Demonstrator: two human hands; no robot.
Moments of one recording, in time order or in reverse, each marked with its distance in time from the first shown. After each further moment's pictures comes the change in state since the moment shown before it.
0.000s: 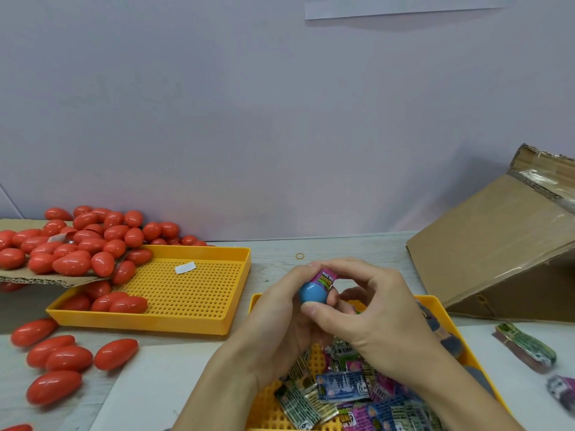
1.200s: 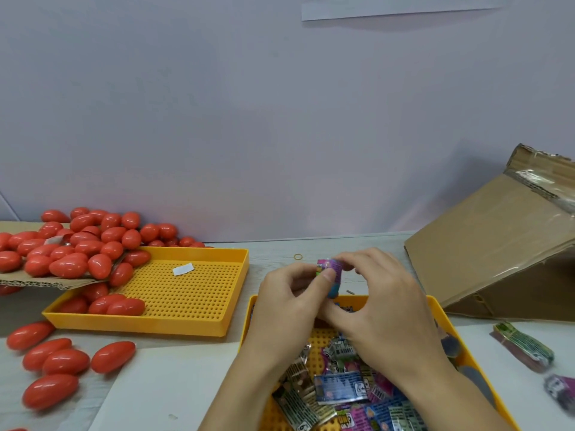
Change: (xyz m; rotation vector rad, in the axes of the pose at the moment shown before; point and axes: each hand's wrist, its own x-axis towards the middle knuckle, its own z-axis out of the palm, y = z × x) left_hand 0.011 -0.011 0.002 0.575 0.331 0.445; right_hand 0.003 0.012 -0.005 -0.730 0.229 -0.223
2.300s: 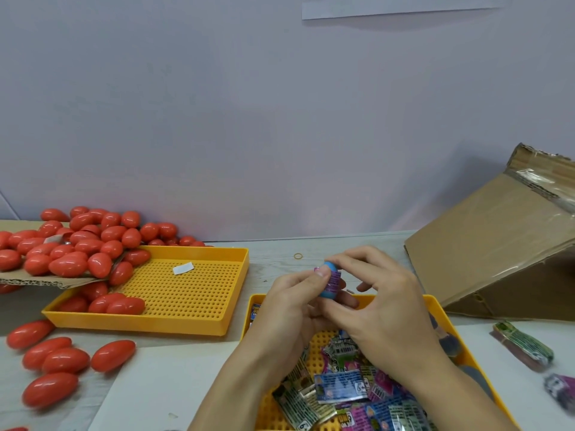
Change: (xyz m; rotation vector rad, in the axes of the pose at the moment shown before) left_hand 0.000 0.003 -0.001 -0.490 -0.211 -0.260; right_hand 0.002 -0.001 0.000 0.309 0.022 -0.036
